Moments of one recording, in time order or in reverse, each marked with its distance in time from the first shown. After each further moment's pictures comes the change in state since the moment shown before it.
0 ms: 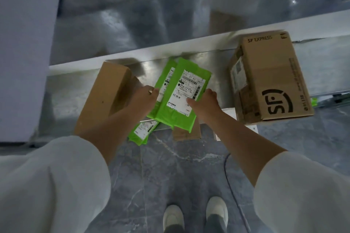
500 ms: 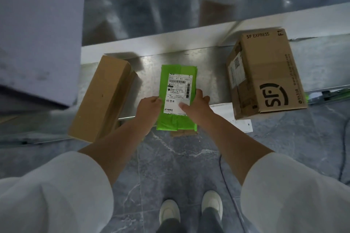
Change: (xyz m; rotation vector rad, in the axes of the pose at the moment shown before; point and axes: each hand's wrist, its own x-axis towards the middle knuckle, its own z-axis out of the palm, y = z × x) left_hand -0.043 -0.007 0.027 -0.360 -0.009 -0.117; right_hand -0.023 0.003 0.015 0.055 -0.129 0.021
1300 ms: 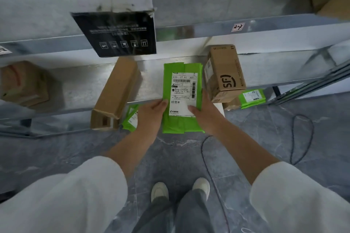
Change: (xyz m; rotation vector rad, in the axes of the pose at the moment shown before) left_hand -0.213 0.034 -0.045 -0.440 0.028 0.055; right_hand -0.231 -0.014 -0.060 0.083 0.055 -0.221
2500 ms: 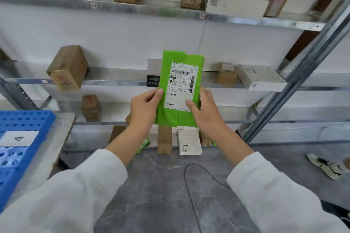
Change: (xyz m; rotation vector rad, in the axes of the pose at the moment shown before) left_hand -0.497 0.133 -0.120 -0.274 0.065 0.601; right_hand -0.491 -0.133 -0.084 -0.200 0.338 -0.636
